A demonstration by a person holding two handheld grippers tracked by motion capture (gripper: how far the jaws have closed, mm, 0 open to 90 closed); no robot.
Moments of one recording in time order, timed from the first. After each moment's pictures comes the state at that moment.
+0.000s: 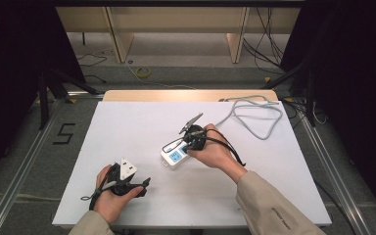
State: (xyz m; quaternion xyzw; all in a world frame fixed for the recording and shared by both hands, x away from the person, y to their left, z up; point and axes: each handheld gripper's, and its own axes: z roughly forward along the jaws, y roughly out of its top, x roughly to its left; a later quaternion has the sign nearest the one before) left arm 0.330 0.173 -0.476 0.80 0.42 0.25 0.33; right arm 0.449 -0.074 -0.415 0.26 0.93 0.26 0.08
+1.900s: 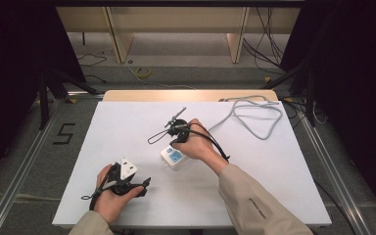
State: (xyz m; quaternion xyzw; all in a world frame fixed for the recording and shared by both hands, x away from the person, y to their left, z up) left arm 0.331 0.173 -0.476 0.81 0.42 0.25 0.34; right arm 0.482 -0.030 -0.430 0.27 0.93 0.25 0.07
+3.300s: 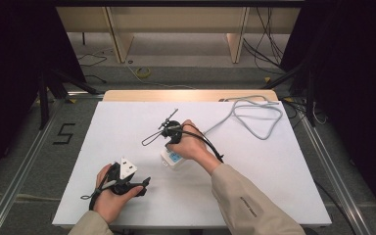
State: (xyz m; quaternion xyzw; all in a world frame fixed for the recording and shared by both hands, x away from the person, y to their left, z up) left arm 0.332 0.174 -0.475 0.81 0.42 0.25 0.33; right arm 0.486 -0.011 -0.440 0.27 0.93 0.24 0.06
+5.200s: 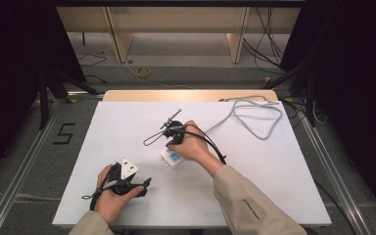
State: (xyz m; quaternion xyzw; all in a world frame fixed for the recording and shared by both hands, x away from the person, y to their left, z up) left arm 0.332 0.172 -0.477 0.81 0.42 0.25 0.34; right arm 0.481 -0.018 -0.436 0.28 0.92 0.25 0.07
